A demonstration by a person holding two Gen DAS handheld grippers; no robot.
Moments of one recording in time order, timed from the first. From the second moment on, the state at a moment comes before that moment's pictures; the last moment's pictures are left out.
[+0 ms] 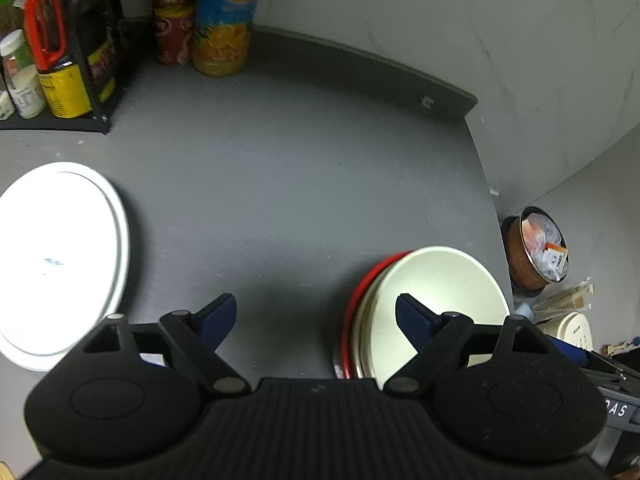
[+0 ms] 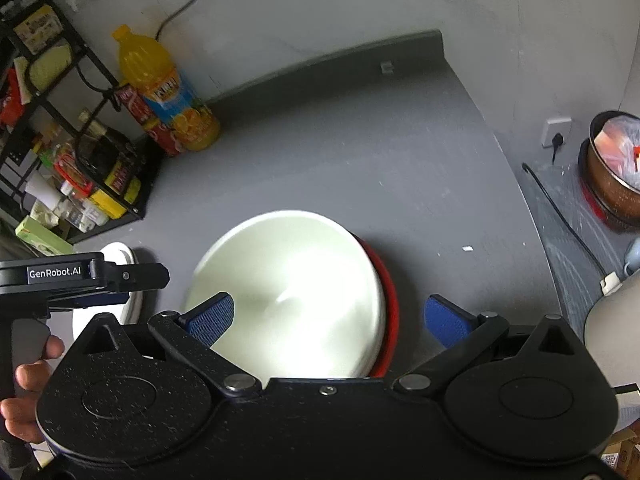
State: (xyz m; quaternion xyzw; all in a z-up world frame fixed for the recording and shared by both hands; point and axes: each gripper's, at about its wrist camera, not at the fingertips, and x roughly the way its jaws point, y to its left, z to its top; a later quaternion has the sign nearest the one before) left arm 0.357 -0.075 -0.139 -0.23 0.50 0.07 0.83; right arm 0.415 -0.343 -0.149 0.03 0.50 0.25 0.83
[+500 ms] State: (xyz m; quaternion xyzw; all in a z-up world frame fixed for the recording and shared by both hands) left arm 0.382 -0.099 -0.200 -0.24 0.57 0.09 0.78; right arm 0.443 -0.350 -0.208 0.07 0.57 0.24 0.78
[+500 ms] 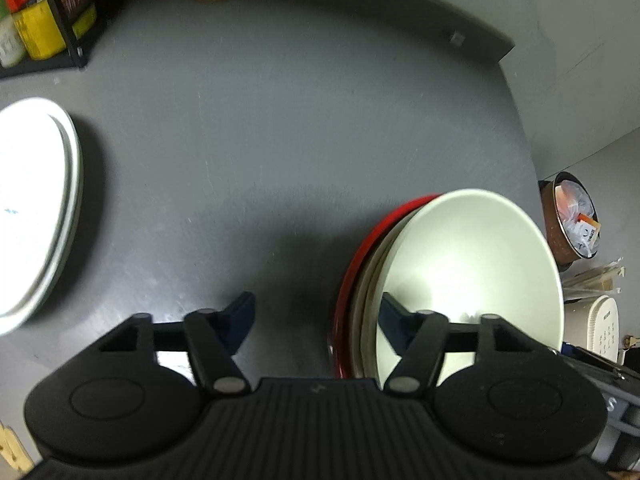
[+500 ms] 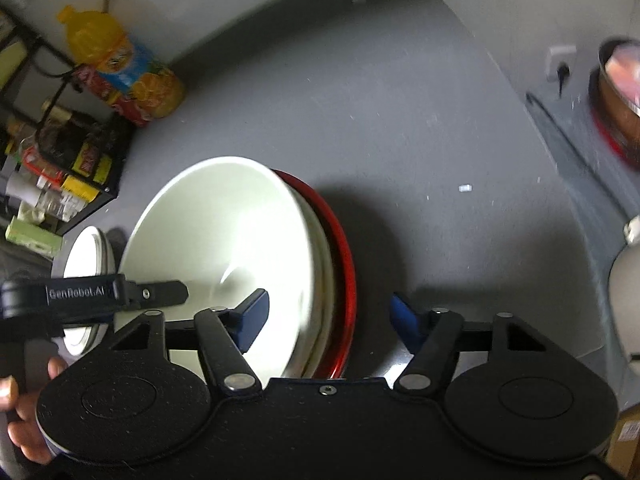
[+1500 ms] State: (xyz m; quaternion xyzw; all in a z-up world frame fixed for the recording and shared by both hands) left arm 0.366 -0.041 -0.195 -0.31 0.55 0.05 0.78; right arm 0.420 -0.293 -0.190 0.07 0.56 0.26 0.78
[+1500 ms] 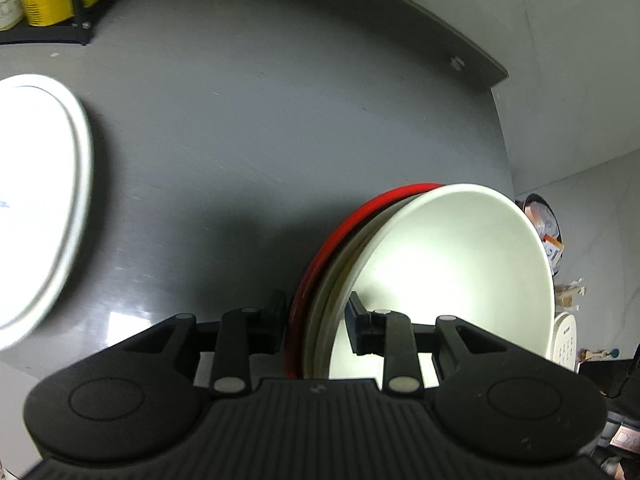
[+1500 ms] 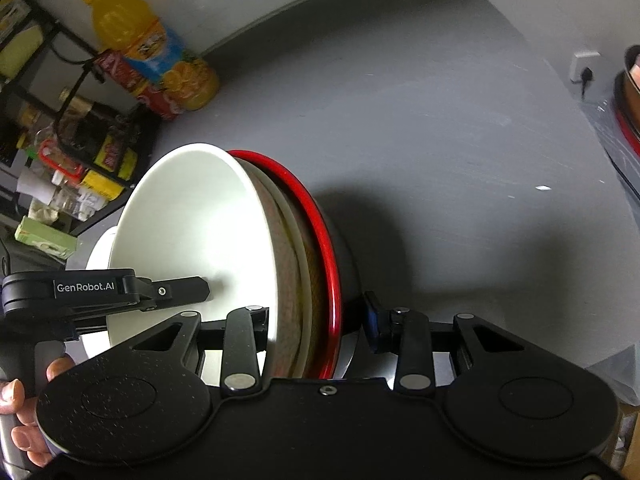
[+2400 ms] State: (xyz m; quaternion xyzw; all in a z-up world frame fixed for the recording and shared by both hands) left arm 0.287 0.102 -0.151 -0.34 0.48 0.10 0.80; right arm 0.374 -0.148 -0.150 0.04 0.54 0.32 0.78
